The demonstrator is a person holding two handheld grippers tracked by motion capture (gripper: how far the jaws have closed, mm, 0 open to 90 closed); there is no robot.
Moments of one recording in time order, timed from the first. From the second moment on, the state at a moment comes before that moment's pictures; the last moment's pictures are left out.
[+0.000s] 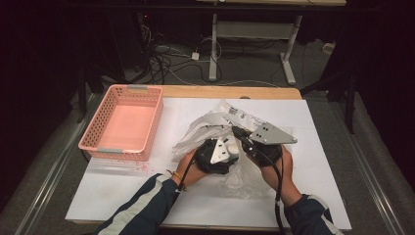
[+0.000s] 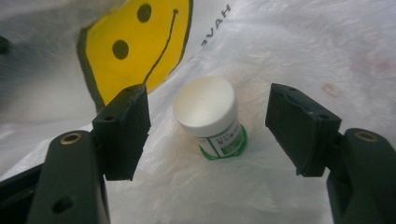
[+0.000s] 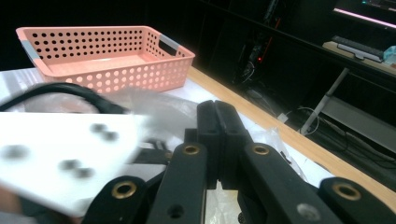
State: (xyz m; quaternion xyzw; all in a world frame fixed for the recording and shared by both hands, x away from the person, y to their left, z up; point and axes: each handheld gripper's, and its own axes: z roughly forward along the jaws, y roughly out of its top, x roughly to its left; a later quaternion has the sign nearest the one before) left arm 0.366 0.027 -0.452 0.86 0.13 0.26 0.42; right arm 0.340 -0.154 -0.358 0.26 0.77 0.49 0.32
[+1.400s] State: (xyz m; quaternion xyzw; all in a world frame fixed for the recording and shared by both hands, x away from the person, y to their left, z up) left arm 0.299 0.184 -0.441 0.83 0.22 0.30 0.41; right arm 0.341 -0.164 -0.366 0.25 0.79 0.47 0.31
